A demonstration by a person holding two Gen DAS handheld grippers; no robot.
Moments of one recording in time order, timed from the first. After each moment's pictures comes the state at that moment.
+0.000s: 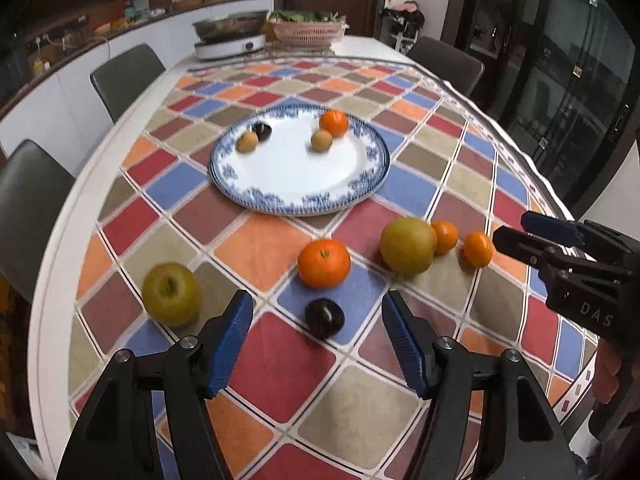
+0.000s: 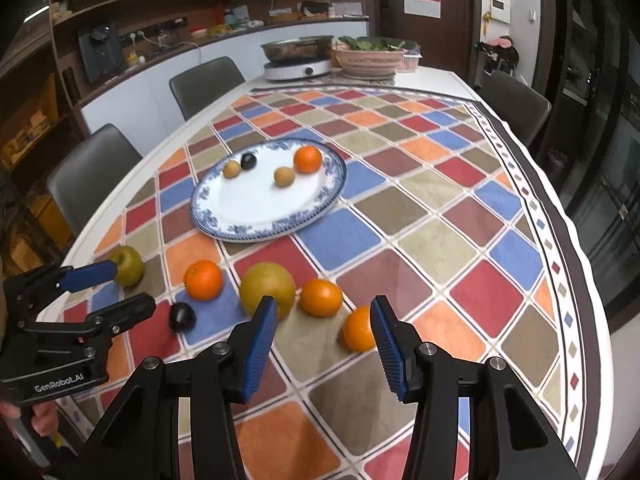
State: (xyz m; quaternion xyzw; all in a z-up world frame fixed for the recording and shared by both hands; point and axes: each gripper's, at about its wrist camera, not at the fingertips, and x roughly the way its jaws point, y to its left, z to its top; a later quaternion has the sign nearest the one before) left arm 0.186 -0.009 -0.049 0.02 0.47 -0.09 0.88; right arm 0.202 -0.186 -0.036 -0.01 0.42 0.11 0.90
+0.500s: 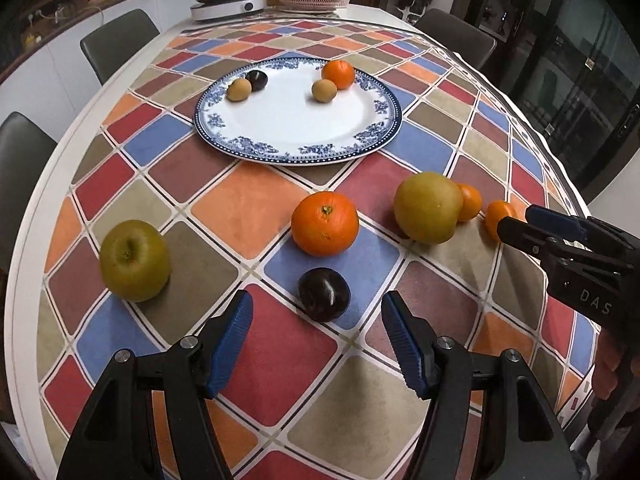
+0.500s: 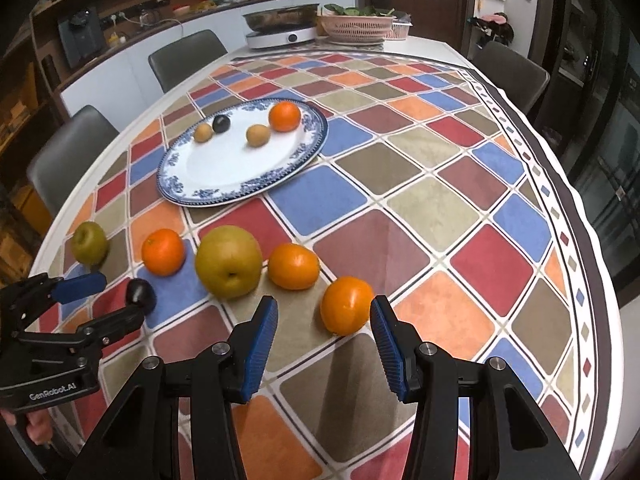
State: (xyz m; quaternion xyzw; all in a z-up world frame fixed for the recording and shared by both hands) left arm 0.200 -0.011 -0.089 0.01 0.51 -0.10 0.85; right arm 0.217 -0.191 -0.075 -0.02 0.47 0.08 0.88
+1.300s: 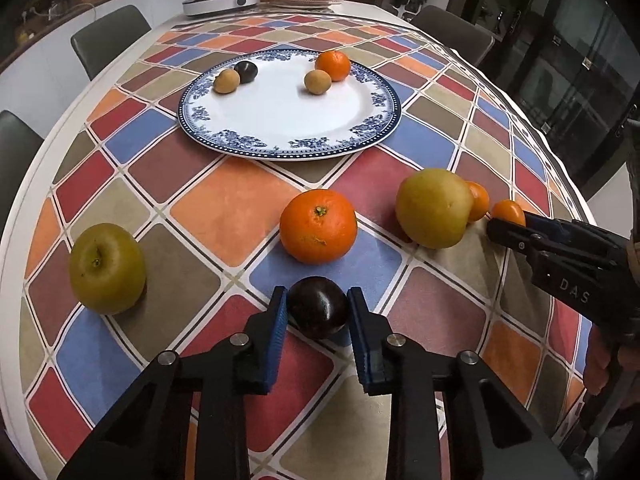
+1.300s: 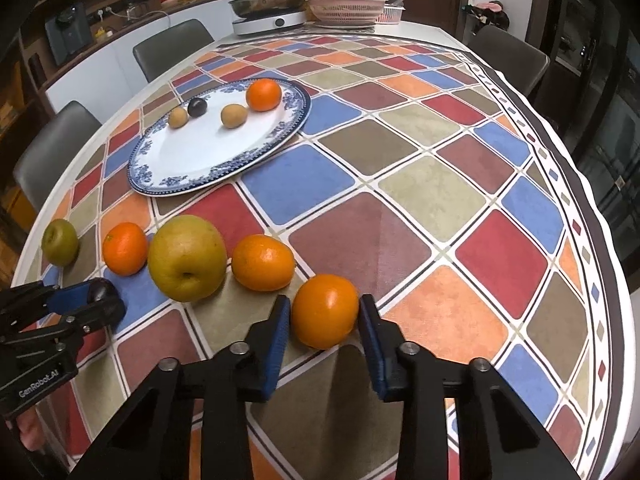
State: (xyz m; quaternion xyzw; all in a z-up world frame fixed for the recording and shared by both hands) left arm 0.210 -0.015 -0.103 0.00 0.51 -0.11 0.85; right arm 0.235 -0.198 -0.102 -0.01 0.48 0.07 0.87
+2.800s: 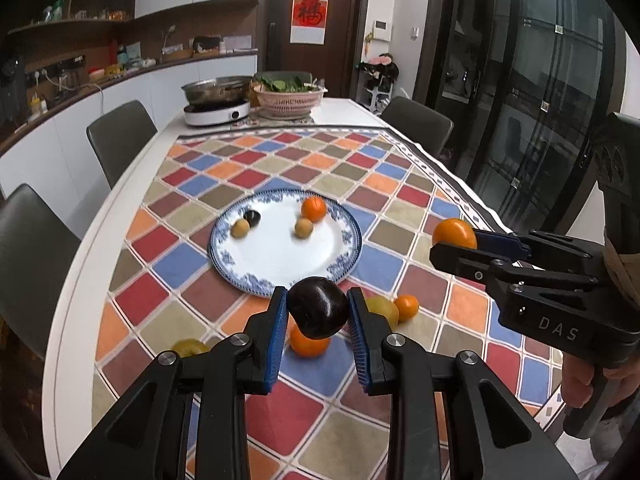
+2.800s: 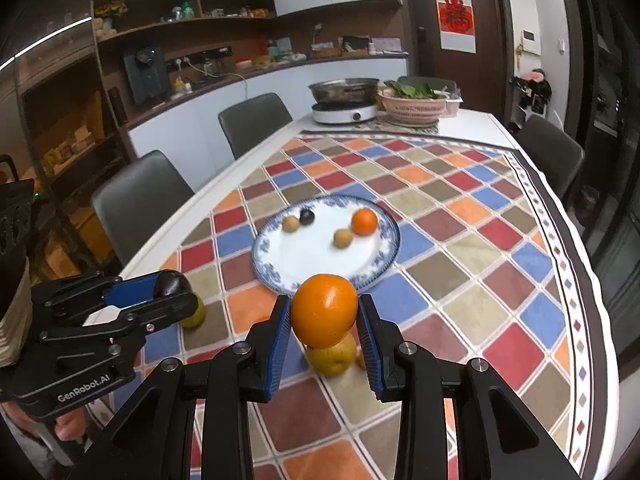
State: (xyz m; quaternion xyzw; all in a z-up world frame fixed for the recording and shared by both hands) left arm 0.182 -0.003 0.025 0.01 0.36 -0.13 0.92; right arm 0.203 -0.158 0.020 0.00 0.35 0.19 0.92
